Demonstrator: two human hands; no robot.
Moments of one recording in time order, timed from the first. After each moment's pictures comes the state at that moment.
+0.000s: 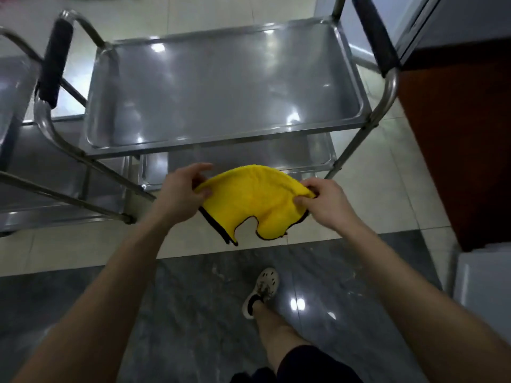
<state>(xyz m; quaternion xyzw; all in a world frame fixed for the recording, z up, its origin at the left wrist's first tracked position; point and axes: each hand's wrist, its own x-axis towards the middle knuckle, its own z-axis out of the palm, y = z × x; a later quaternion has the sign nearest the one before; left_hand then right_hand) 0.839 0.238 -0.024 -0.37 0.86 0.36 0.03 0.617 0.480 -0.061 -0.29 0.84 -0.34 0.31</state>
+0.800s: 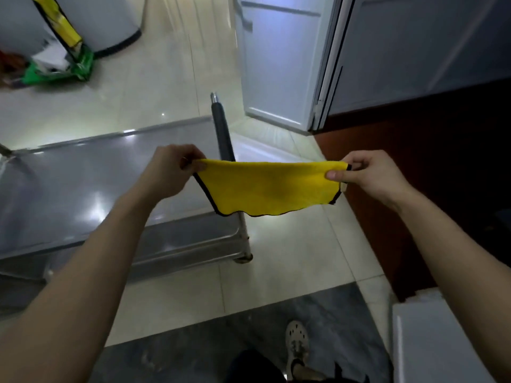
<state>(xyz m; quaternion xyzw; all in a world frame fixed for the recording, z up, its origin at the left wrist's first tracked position) 0.435 0.338 0.088 -0.20 0.94 0.25 -0.13 0.182 0.705 0.081 -0.26 0.81 -0.48 0.22</state>
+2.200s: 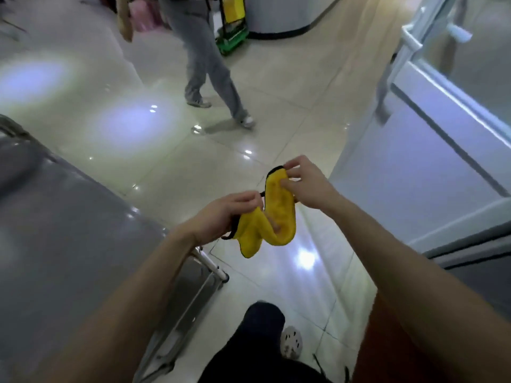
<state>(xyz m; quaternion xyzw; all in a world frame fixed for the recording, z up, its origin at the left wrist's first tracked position) -0.082 0.062 0.053 -0.36 0.59 0.71 -0.17 -0.327 0.038 0.049 -0.56 0.66 -0.27 0.42</state>
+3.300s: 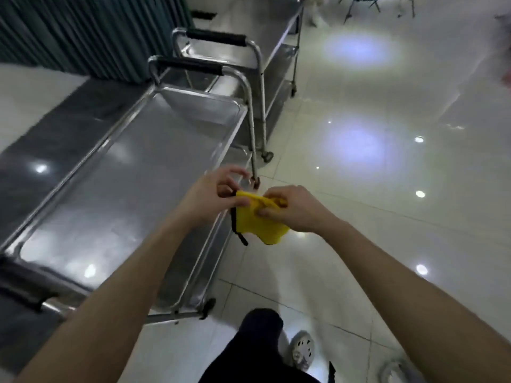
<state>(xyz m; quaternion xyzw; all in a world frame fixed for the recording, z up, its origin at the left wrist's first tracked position) 0.100 -0.223 0.020 -0.79 0.26 0.21 -0.52 -0.005 -0.456 0.041 -0.93 0.00 0.12 0.35</state>
